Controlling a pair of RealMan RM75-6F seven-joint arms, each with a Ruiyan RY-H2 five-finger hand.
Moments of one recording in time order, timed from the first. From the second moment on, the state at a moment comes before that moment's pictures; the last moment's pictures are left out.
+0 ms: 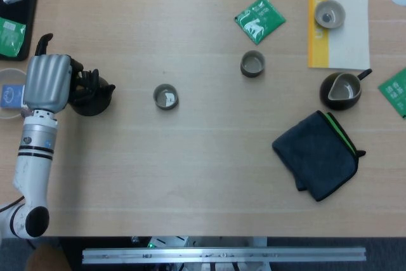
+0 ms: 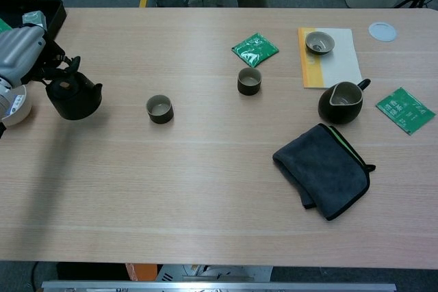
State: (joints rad) left arm -0.44 -1.54 -0.20 -1.39 1.21 1.20 0.24; right arm 0.04 -1.01 0.03 -1.57 -1.54 1.50 0.16
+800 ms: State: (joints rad) left arm -0.46 -1.52 -0.18 -1.50 1.27 1.22 0.27; right arm 0.02 -1.01 0.03 -1.55 -1.54 1.51 0.19
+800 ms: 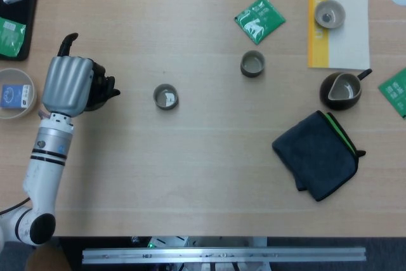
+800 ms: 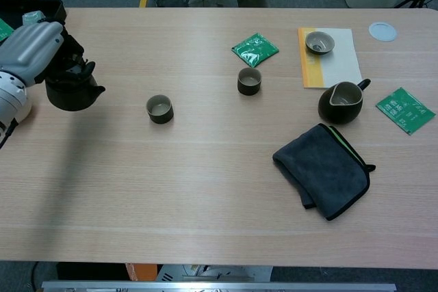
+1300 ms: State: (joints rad) left arm -0.52 -1.59 -0.20 -1.53 1.21 1.18 0.37; right arm 0.02 -1.02 0.03 -1.52 -1.53 1.51 0.22
